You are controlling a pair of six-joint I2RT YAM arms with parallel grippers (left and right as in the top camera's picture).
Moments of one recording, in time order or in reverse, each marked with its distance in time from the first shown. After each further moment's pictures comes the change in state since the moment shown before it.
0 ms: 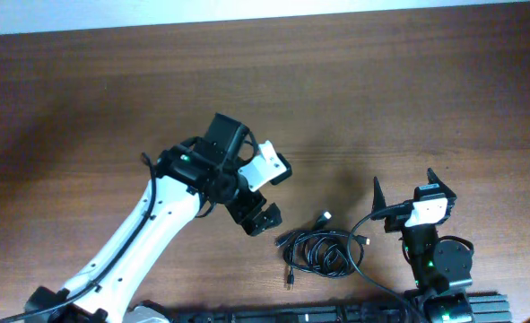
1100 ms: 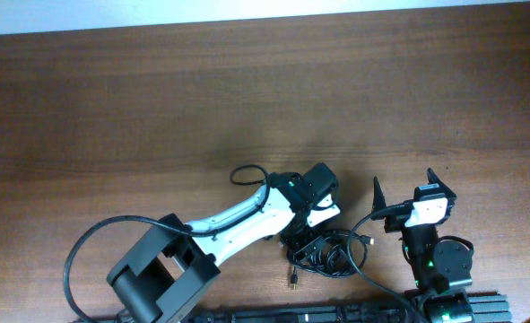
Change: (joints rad) left arm -0.406 0.381 0.001 0.195 -0.278 -0.323; right arm 0.000 0.000 0.000 0.000 0.000 0.000
